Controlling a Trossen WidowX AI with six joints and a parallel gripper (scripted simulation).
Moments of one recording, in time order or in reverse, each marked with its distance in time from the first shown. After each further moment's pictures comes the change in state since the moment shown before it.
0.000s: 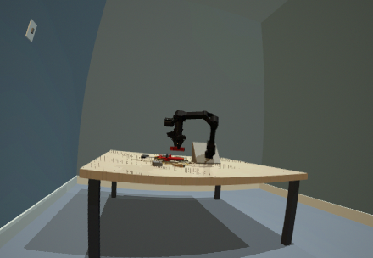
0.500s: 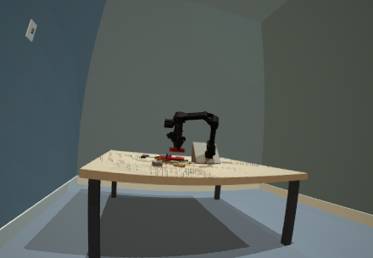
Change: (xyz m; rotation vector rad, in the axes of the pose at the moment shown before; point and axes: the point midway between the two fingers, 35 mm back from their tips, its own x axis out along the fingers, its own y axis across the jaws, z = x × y) arm 0.009 0.001 0.001 -0.002 -0.001 -0.002
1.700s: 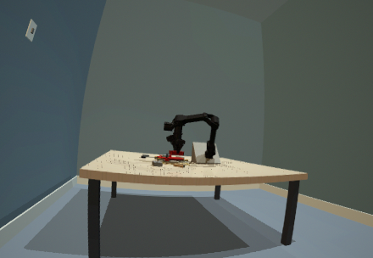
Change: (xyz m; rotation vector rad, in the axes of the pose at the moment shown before) arm 0.022 0.000 0.001 0.000 -0.001 -0.002
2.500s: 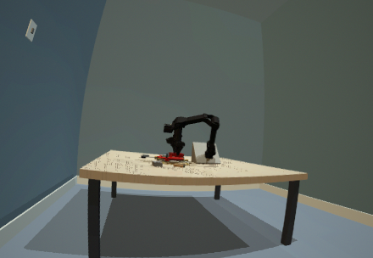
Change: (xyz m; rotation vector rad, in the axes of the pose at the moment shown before) arm 0.014 0.000 0.000 0.000 -0.001 0.001
